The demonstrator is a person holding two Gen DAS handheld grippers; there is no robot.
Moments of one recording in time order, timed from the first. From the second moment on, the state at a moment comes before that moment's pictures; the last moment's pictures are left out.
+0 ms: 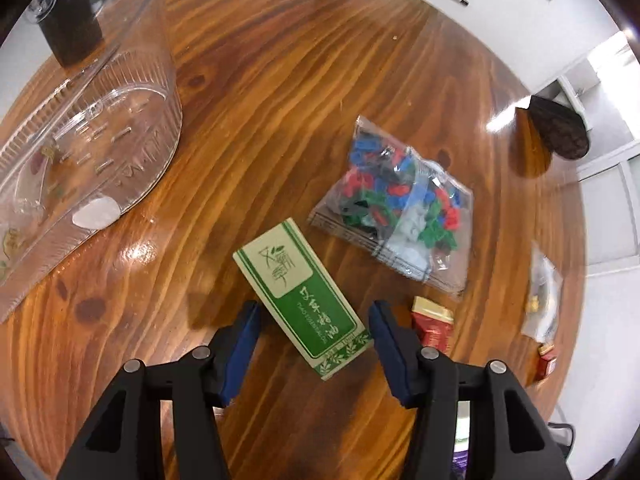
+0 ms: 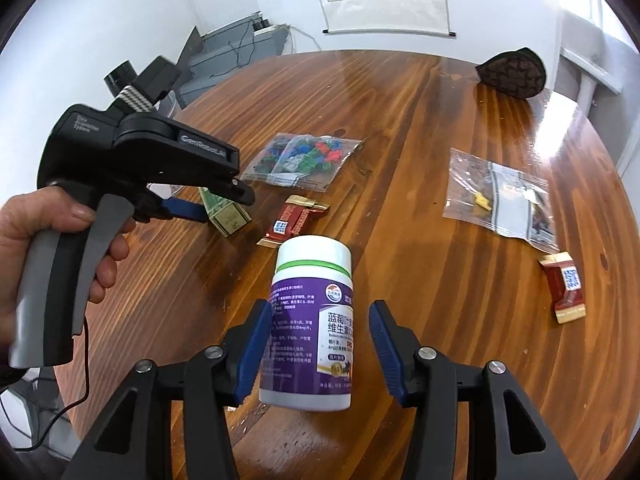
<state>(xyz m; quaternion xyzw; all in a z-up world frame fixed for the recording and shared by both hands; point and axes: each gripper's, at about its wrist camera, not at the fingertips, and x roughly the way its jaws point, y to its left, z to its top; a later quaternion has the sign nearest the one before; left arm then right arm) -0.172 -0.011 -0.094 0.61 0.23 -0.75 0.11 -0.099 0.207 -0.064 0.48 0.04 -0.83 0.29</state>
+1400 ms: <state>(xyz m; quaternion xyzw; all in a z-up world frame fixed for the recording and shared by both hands) -0.064 -0.033 -0.084 0.48 0.19 -0.85 -0.02 -0.061 0.163 -0.063 0.48 0.03 -0.83 0.28</state>
